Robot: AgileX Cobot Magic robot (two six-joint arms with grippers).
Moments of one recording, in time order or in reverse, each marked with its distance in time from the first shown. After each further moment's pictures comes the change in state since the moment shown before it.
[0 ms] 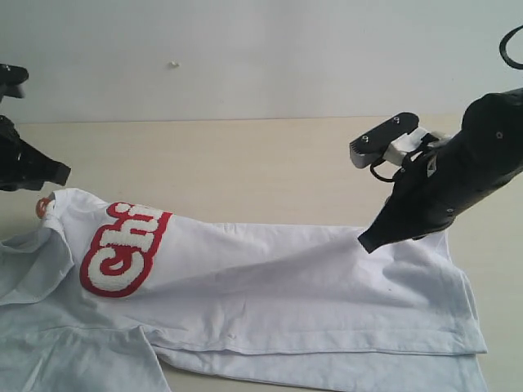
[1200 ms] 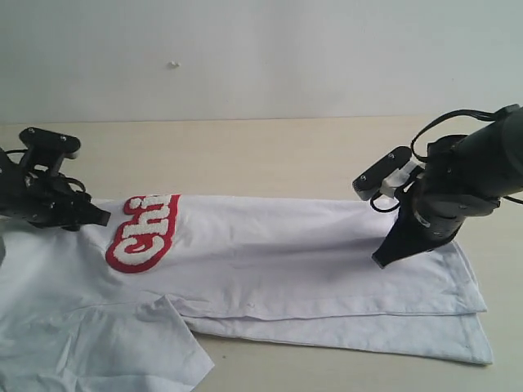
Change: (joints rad) left arm 0.022 0.437 -0.010 -0.218 -0.494 0.266; right arm 0.007 0.274 -0.038 -0.980 -0.004 0.938
